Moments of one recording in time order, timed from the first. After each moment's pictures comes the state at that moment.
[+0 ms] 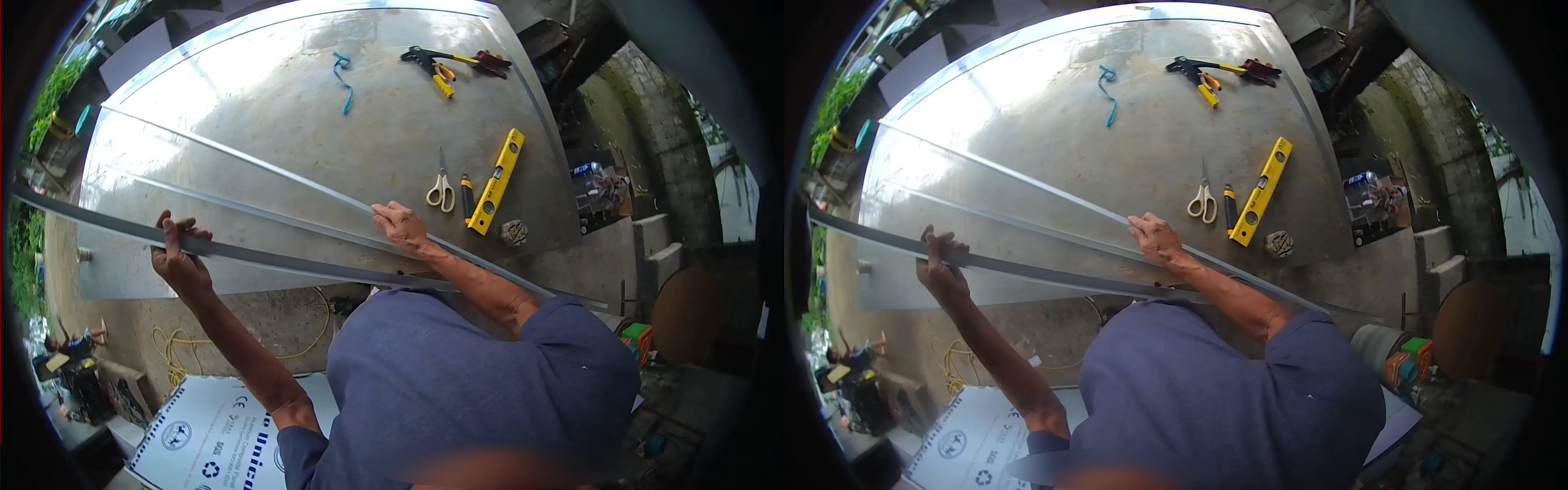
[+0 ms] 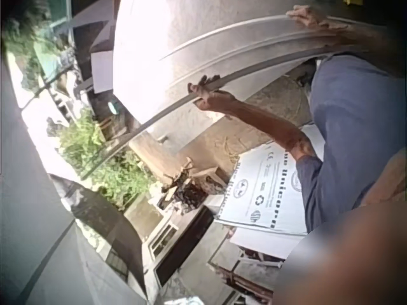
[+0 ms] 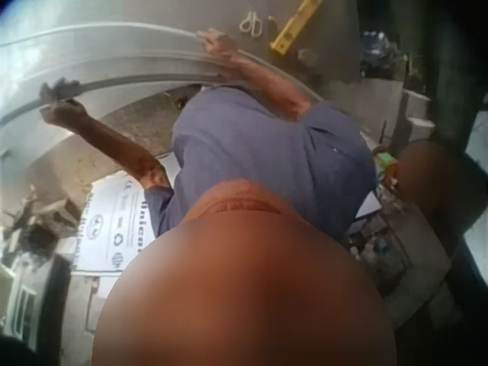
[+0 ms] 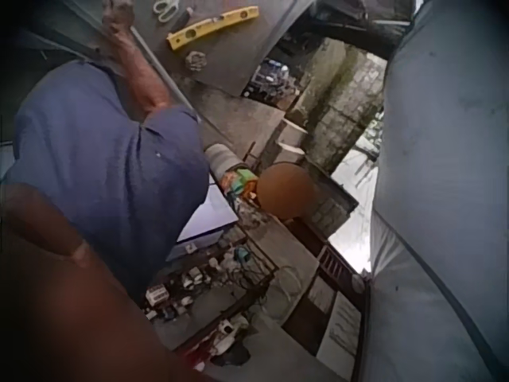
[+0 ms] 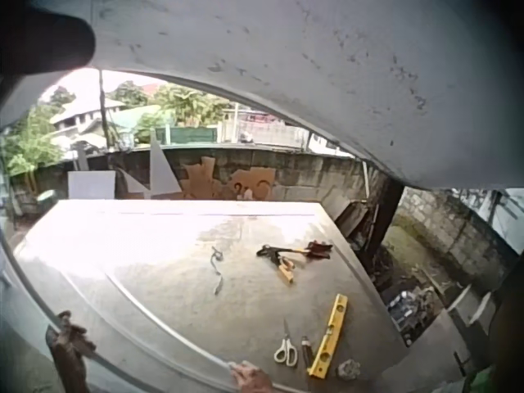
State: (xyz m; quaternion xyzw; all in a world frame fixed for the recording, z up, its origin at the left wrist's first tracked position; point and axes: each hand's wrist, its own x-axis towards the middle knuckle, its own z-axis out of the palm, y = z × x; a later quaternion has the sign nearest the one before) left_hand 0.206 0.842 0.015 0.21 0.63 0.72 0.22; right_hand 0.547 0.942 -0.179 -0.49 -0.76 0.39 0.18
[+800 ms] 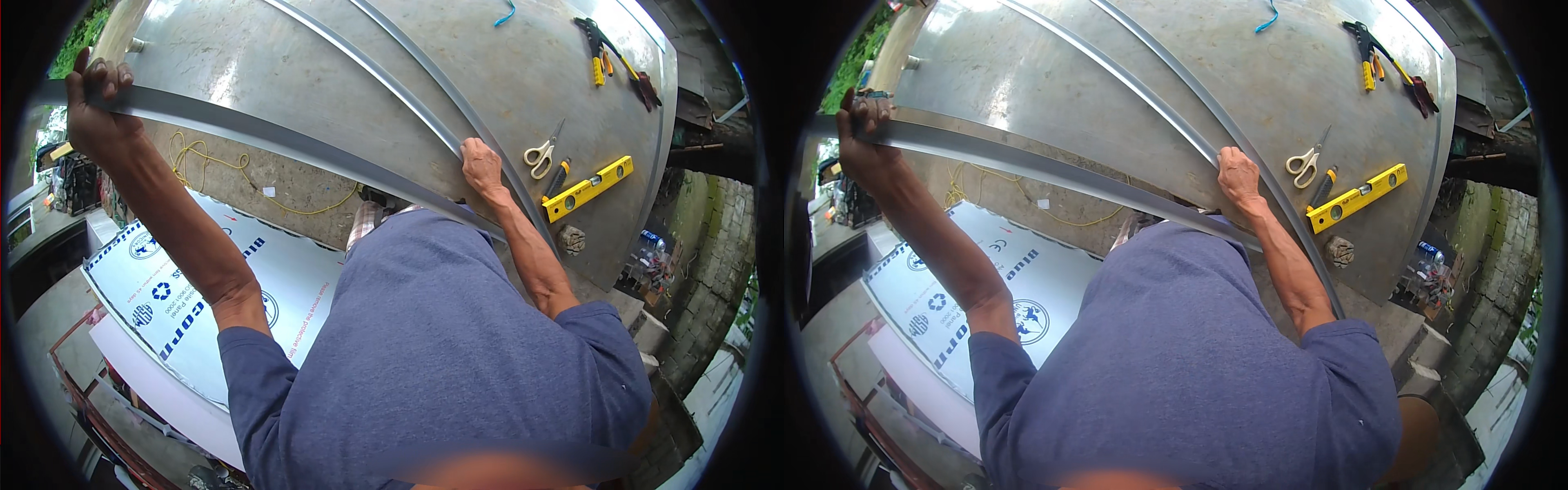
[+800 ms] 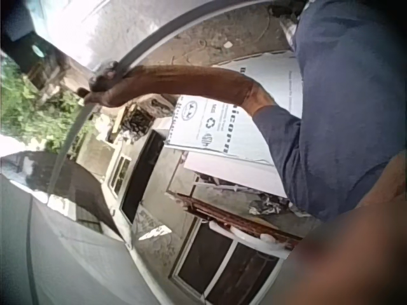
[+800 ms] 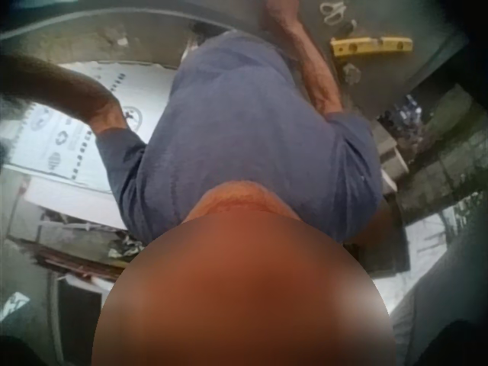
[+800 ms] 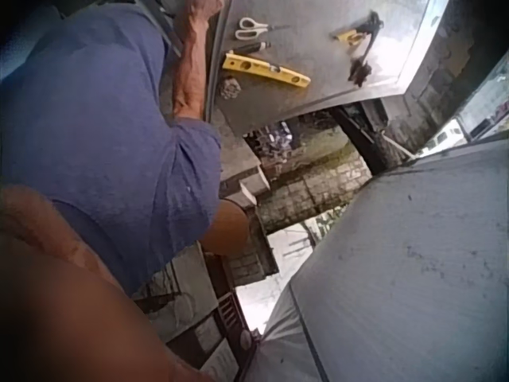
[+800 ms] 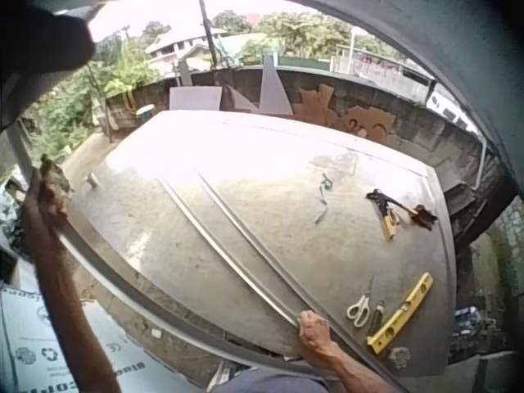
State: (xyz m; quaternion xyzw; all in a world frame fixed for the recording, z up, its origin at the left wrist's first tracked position) left_hand 0.084 0.747 0.120 0.35 0.47 0.80 0.15; right_hand 0.546 0.942 -0.266 -0.34 -0.91 0.22 0.11
